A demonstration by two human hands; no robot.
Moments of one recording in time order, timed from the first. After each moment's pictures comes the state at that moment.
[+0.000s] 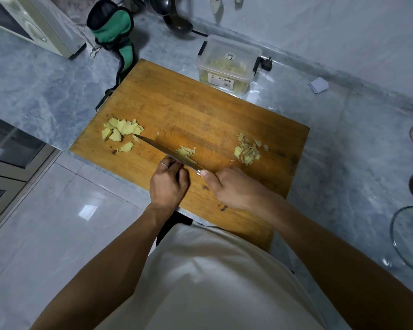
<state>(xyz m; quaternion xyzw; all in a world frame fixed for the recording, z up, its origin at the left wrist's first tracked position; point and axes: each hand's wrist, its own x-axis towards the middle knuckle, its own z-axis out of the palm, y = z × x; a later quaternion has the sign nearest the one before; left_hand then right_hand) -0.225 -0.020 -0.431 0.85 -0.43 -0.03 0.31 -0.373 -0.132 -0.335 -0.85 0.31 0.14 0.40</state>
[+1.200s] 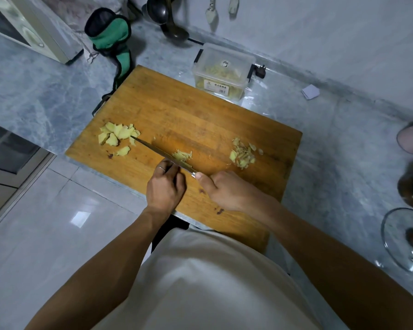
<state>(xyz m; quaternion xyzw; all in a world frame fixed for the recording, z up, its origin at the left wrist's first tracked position) -0.225 -0.018 -0.432 0.85 -0.44 -0.04 0.28 -0.369 -0.128 -0.329 -0.86 0.31 0.12 0.40</state>
